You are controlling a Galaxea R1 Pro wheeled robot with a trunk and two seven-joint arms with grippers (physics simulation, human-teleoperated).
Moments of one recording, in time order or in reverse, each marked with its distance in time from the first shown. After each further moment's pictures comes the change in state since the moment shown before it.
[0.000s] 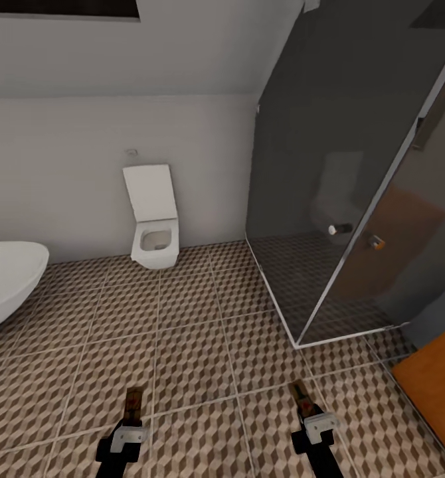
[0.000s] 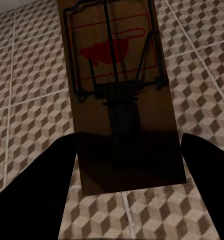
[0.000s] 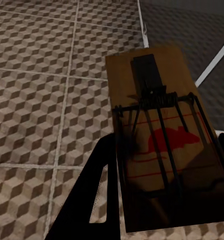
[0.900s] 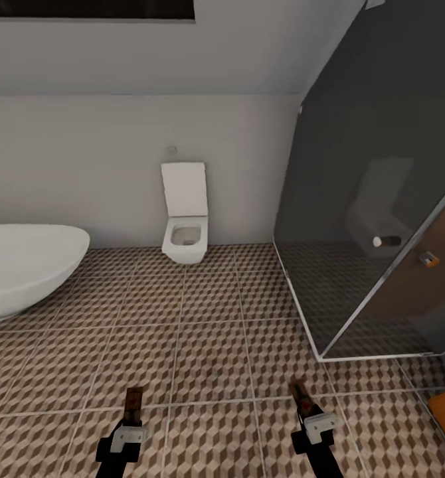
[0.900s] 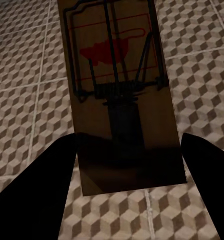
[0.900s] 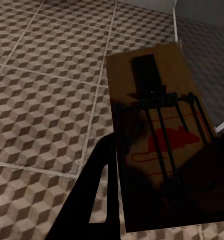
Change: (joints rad) left arm 0.000 0.000 0.001 0.000 0.001 0.000 0.000; right arm 0.000 0.000 0.000 0.000 0.000 0.000 0.000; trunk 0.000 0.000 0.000
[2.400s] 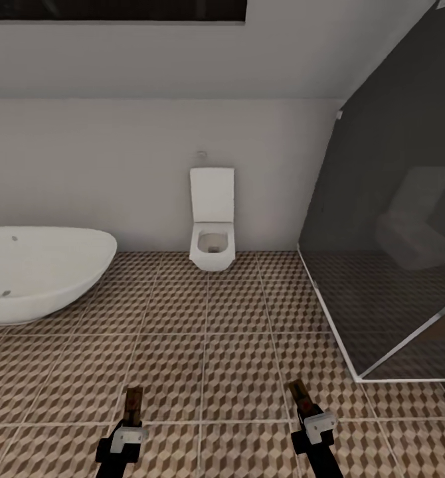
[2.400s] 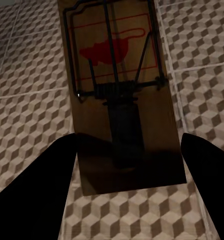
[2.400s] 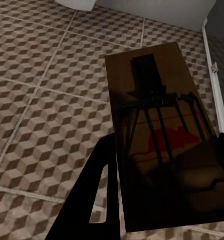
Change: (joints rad) left arm 0.001 0.000 0.000 0.001 -0.001 0.000 0.000; right arm 0.000 0.000 0.000 0.000 0.000 -0.001 -0.001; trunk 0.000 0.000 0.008
